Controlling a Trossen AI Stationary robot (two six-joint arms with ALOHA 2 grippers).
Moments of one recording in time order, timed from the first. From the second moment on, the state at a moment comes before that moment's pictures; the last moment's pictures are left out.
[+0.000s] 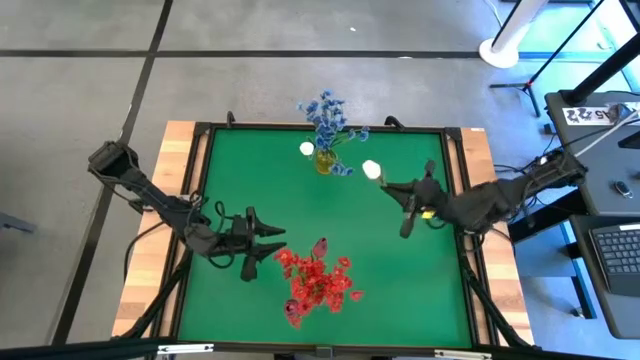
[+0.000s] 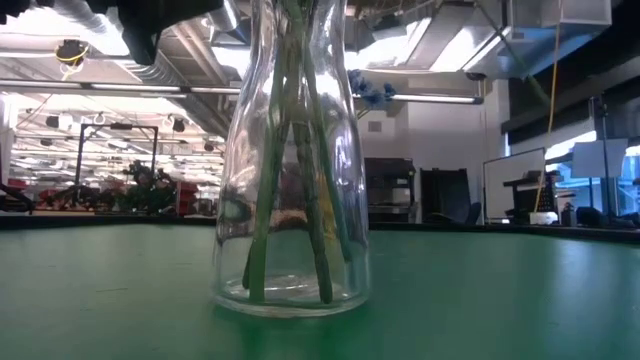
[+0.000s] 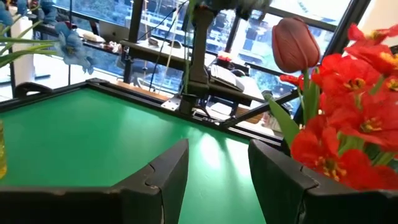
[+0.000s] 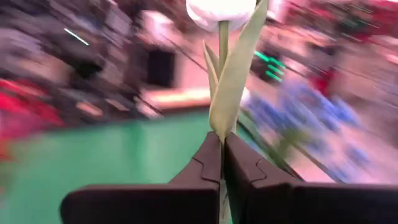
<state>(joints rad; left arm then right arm) -0.61 1.23 0.44 0.78 -0.80 -0.30 0.45 1.01 0.98 -0.22 0.85 0.10</state>
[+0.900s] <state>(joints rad) -0.39 1.23 0.44 0.71 -0.65 -0.25 -0.55 1.09 0.72 0.96 -0.62 0.07</state>
